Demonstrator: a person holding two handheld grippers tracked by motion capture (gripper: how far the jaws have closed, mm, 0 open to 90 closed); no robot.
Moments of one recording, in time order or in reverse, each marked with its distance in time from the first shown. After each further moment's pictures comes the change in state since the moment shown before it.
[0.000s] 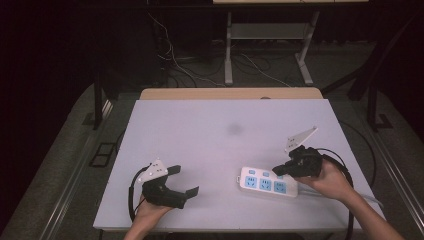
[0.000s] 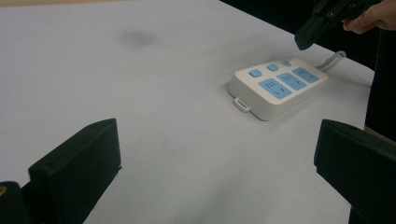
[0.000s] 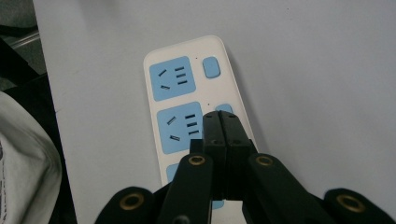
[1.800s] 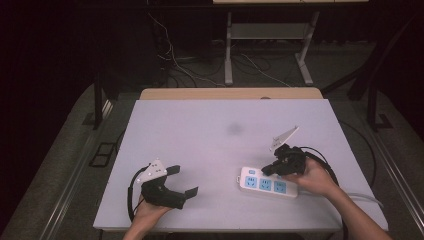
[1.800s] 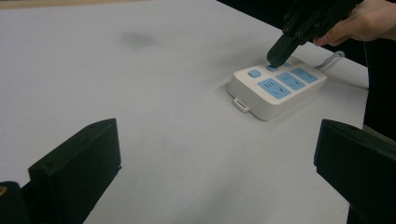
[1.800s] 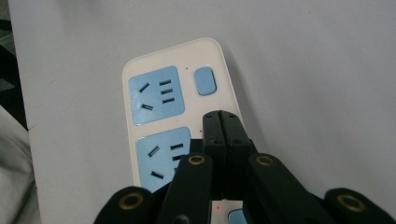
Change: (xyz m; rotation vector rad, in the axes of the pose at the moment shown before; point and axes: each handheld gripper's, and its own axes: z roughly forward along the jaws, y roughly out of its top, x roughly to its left) left arm 0.000 0.000 -0.002 -0.002 -0.002 0.005; right arm -0.012 0.012 0.039 0.044 0.039 0.021
